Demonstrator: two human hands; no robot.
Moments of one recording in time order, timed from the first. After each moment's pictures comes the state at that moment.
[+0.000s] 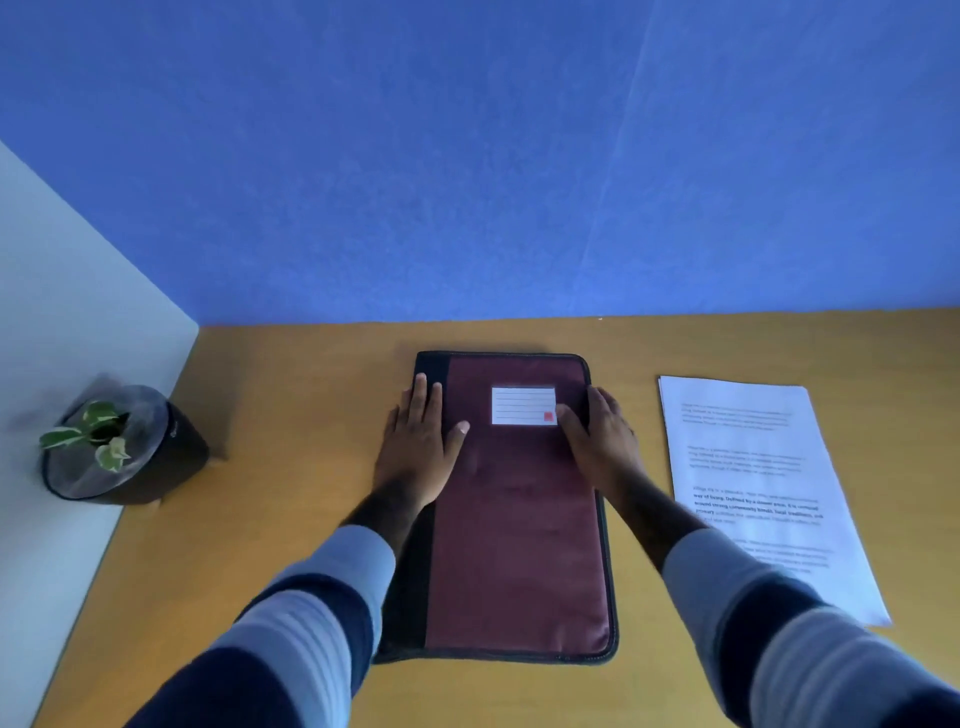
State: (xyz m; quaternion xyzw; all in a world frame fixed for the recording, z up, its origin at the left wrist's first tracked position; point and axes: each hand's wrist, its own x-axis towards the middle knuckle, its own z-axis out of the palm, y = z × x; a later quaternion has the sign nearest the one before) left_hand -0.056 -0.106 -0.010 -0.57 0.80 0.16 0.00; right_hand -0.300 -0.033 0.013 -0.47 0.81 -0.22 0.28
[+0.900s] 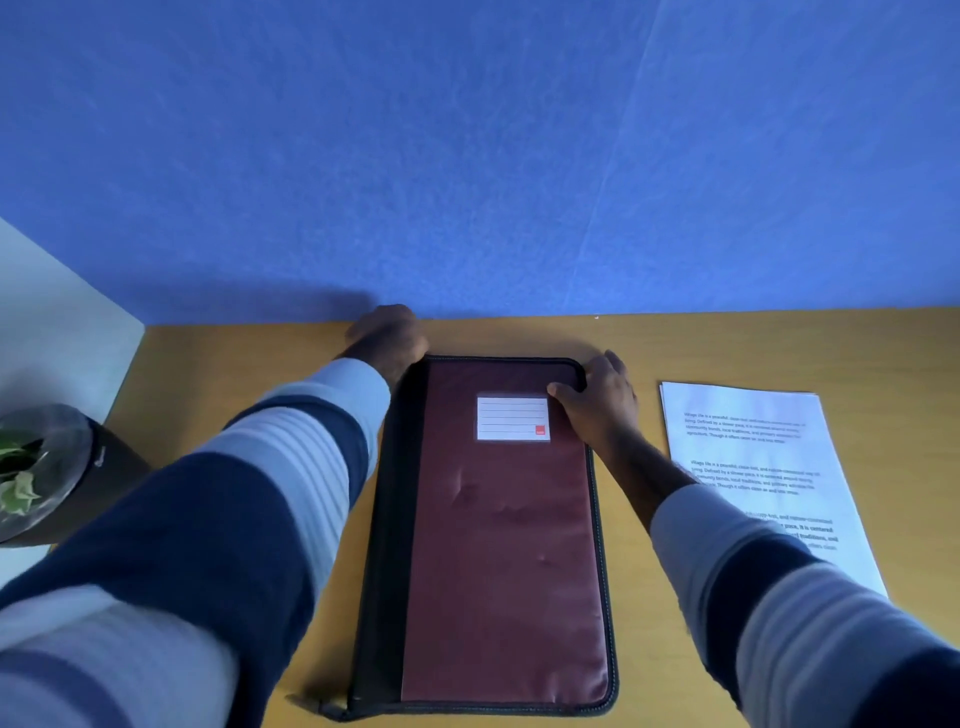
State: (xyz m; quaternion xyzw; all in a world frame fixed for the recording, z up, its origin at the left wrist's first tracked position) left_hand -0.118 -0.274 0.034 -0.69 0.69 0.13 0.15; right_hand -0.332 -0.107 -0.008 -0.43 0.84 -0.22 0.23
